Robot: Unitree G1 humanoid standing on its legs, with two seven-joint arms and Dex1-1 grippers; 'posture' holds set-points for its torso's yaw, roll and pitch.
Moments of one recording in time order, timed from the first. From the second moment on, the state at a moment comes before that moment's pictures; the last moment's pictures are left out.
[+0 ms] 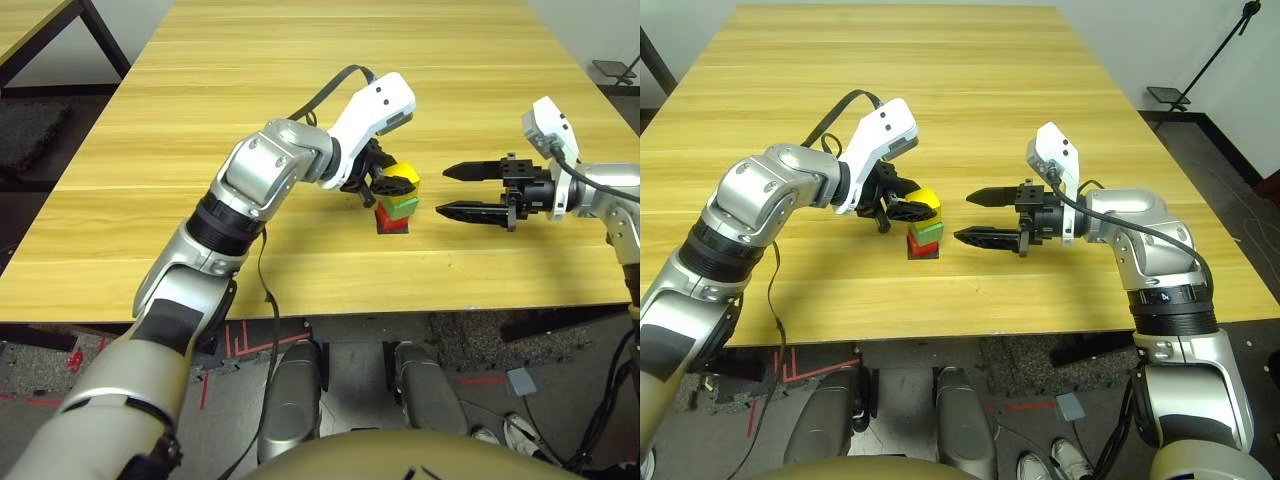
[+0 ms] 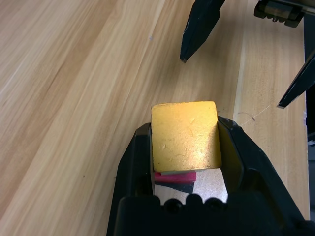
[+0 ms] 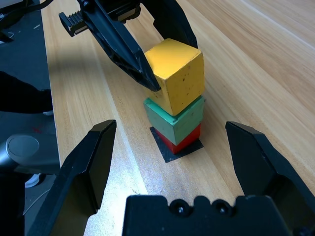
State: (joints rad) left arm -0.98 0.37 -0.40 0.03 -0.31 1.03 -0.84; right arm -0.57 -0.74 0.03 0.11 0.45 0.60 1.30
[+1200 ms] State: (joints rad) left arm -0.16 0.15 0.35 -0.21 -0.19 0.21 -0.25; right arm -0.70 -0.63 -0.40 1.02 0.39 -0.10 0.71
